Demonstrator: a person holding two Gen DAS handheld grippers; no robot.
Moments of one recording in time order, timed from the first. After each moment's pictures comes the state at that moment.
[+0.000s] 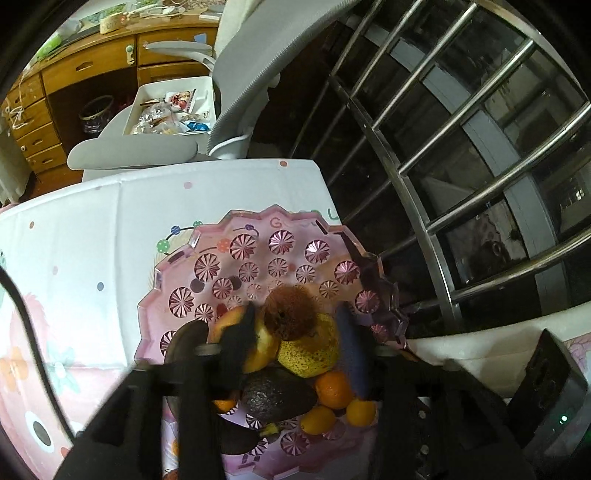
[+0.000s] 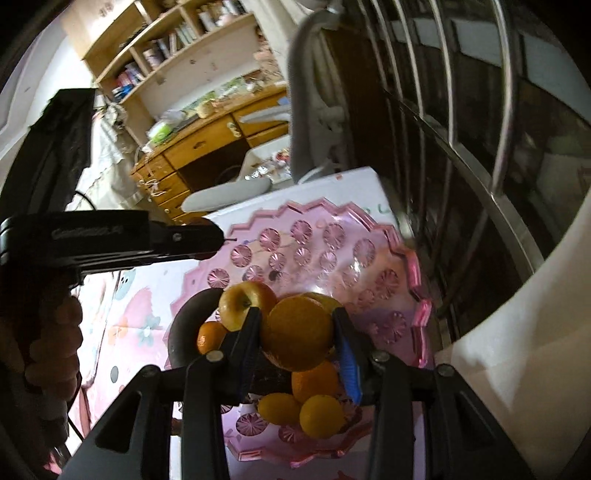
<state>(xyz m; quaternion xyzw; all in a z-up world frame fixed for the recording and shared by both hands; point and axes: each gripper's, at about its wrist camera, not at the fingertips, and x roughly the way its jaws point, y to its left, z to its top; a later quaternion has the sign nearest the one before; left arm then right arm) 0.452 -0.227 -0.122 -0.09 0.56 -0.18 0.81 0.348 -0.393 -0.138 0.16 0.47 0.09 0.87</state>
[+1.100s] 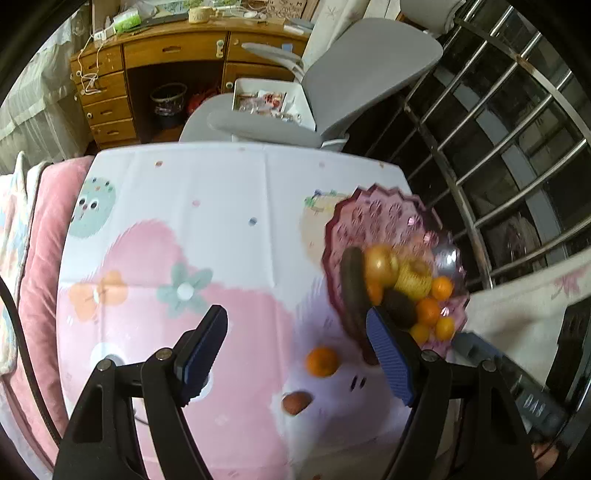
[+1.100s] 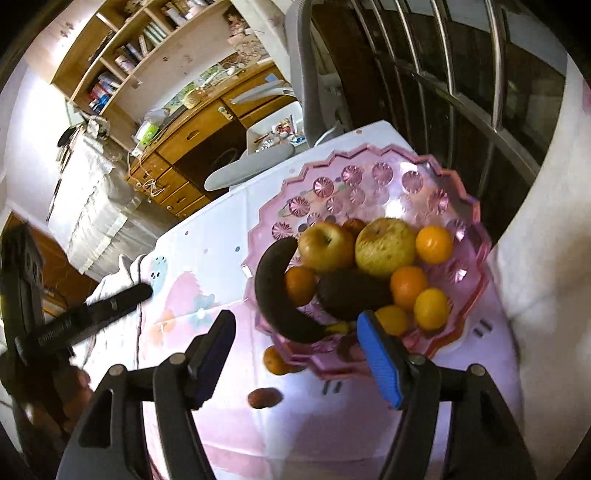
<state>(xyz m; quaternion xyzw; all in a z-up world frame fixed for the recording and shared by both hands) 0.354 -0.047 -0.098 -0.10 0.56 -0.10 0.82 0.301 -0.306 -0.106 0.23 0.52 0.05 0.82</state>
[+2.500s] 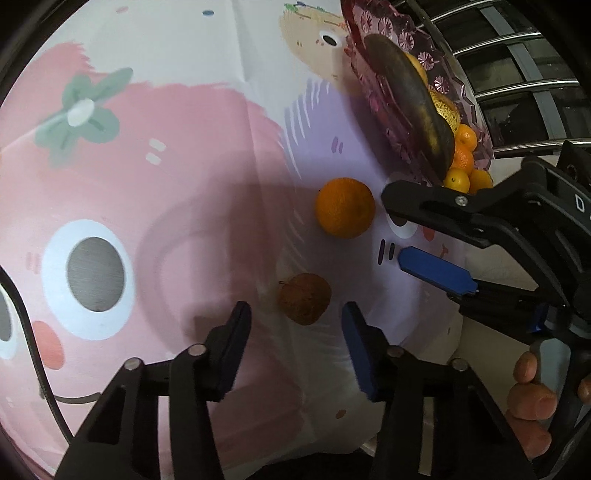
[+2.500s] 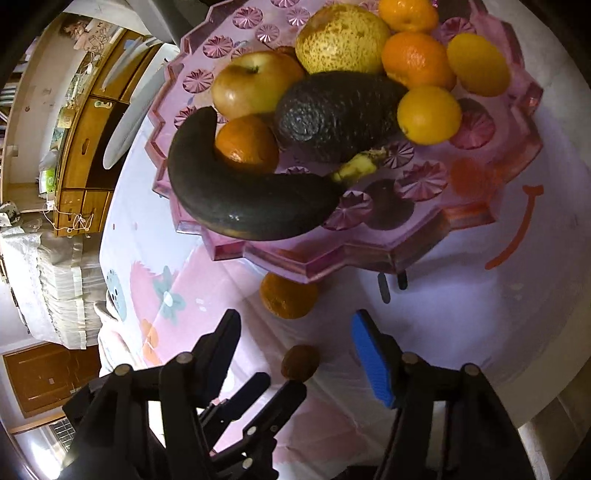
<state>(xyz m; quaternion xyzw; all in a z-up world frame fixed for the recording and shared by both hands) 0.316 -0.067 -0.265 -0.12 0.71 -0.23 0.65 0.301 -0.248 -0.219 0.39 0.64 -0.09 0.66</state>
